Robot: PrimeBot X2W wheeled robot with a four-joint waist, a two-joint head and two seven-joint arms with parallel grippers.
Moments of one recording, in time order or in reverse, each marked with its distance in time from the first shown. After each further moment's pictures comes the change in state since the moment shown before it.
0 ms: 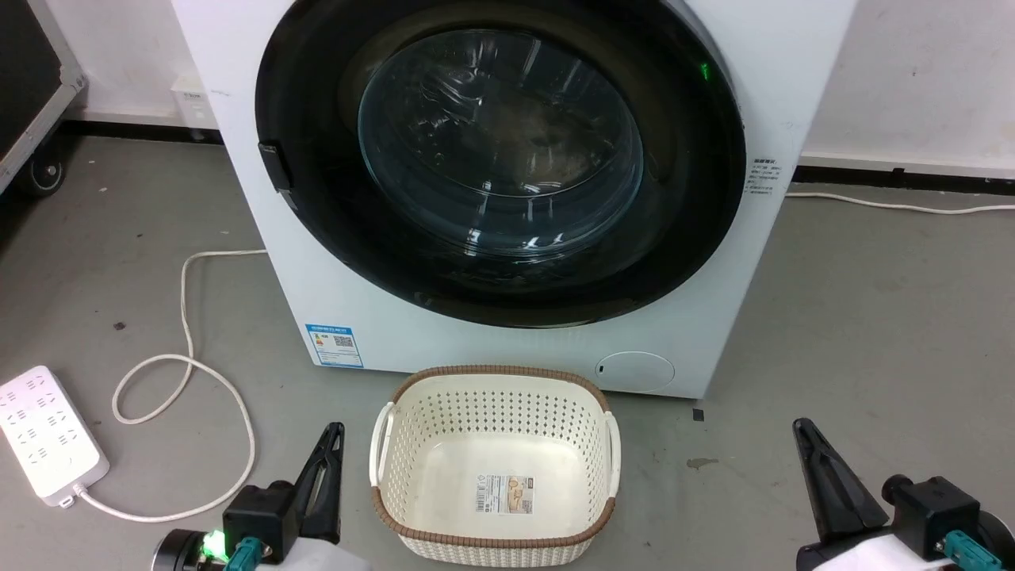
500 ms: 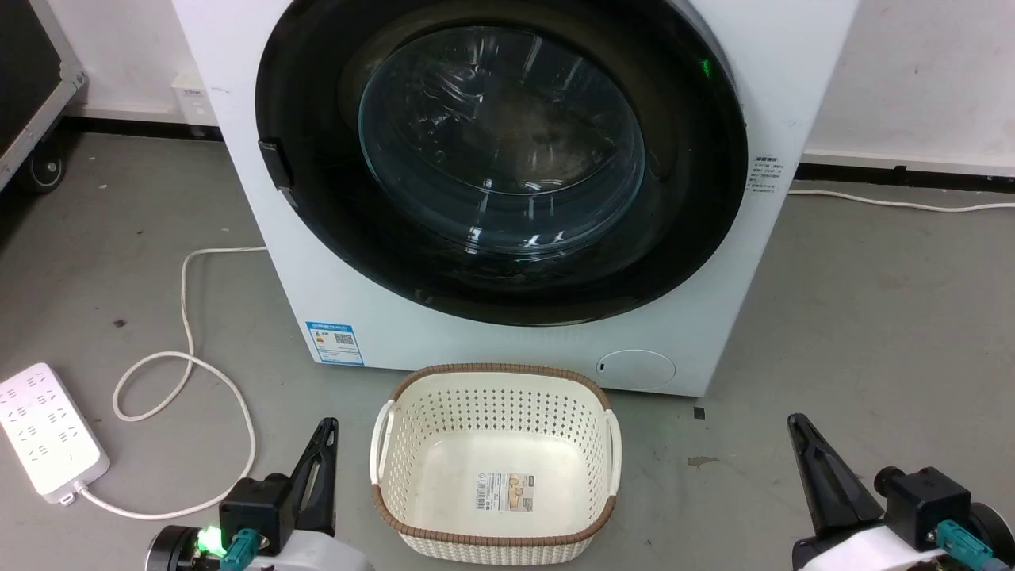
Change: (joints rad) left arm -0.008 -0.003 0.013 -0.014 0.012 0.009 0.031; right arm -0.013 0.004 0.004 -0.006 -0.015 0.000 0.032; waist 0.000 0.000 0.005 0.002
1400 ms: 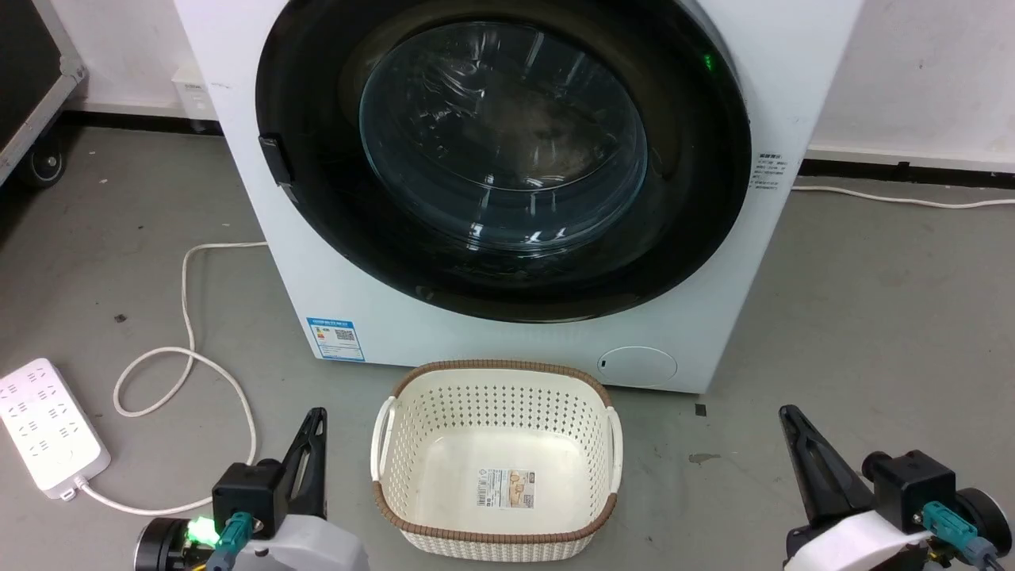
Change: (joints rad) left arm -0.014 -0.010 0.023 -0.023 0.019 0.017 0.055; right arm -0.024 0.006 0.006 -0.011 -0.028 0.000 0.055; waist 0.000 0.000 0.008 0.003
